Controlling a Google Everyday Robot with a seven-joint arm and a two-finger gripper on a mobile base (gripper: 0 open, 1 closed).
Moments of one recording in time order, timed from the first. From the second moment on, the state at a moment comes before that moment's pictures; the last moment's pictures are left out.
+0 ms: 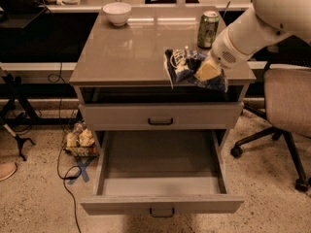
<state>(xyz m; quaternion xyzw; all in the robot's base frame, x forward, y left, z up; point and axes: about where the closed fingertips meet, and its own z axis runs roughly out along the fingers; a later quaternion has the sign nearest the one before) 0.615 -0.132 0.879 -0.51 0.81 0.06 0.29</state>
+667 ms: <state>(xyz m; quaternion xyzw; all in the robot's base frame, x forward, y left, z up) 0.538 -0.185 0.758 -0.45 0.87 0.09 0.18</state>
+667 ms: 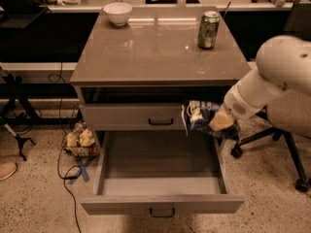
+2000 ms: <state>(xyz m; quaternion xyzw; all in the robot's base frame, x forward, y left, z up) 0.528 -0.196 0.663 -0.43 0.88 0.12 0.17</state>
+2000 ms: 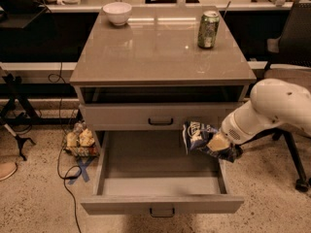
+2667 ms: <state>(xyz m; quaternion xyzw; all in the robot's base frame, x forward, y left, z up) 0.551 -0.143 0.536 -0.44 0.84 0.26 0.18</state>
